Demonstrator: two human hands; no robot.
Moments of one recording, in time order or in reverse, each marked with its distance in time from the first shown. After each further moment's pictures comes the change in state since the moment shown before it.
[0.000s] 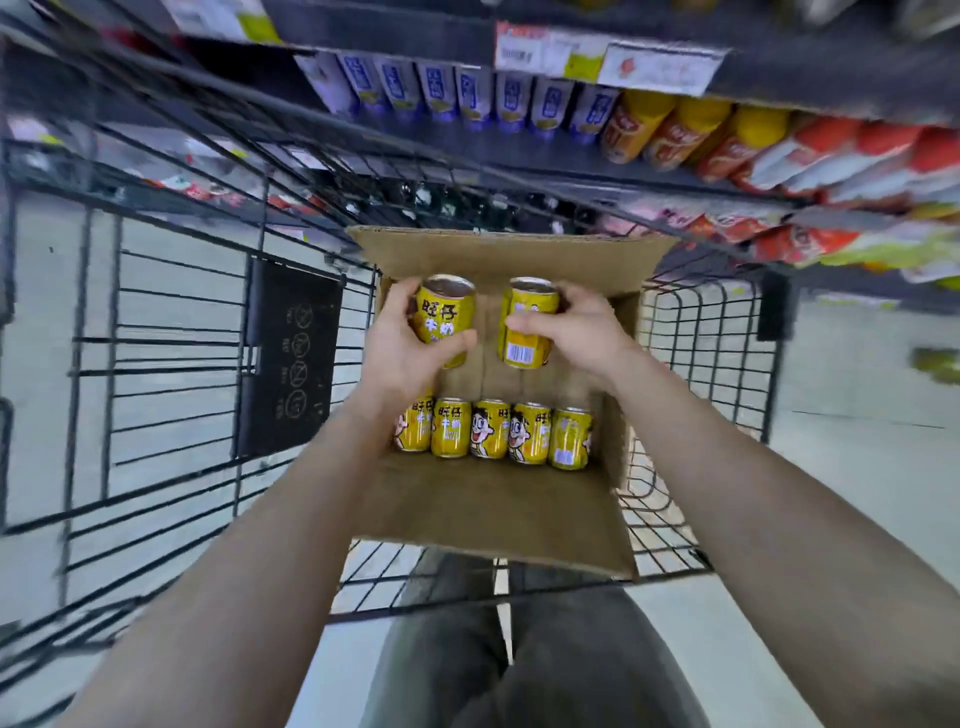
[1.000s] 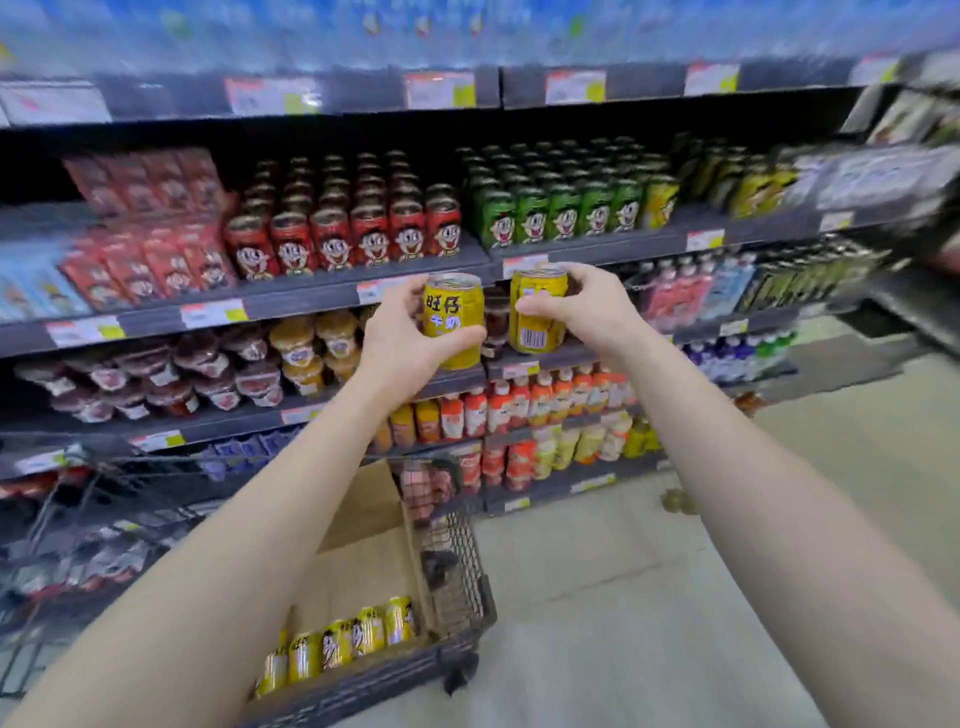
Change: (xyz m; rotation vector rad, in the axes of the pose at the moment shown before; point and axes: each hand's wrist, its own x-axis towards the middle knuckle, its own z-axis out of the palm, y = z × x) left_hand -0.351 0.418 0.106 -0.035 -0.128 0.900; right_hand -0.503 -0.132 -0.323 0.018 0.581 -0.771
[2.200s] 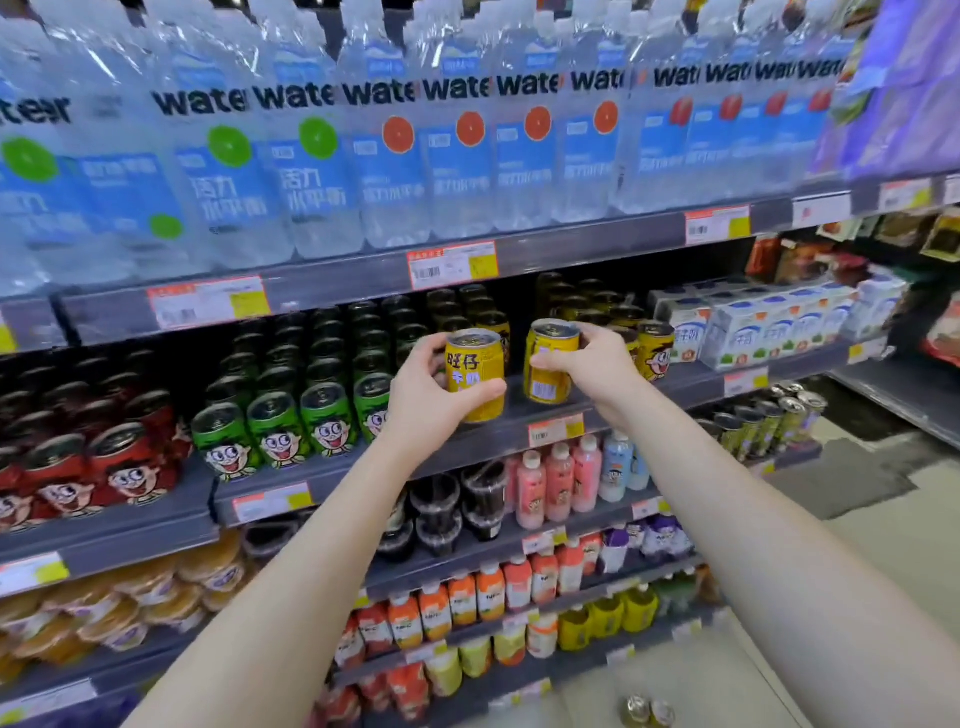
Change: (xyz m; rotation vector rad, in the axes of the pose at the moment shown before) left_hand 0.352 0.098 0.411 -0.090 0.021 0.057; right_hand 0.351 0.138 -0.385 0.132 0.153 0.039
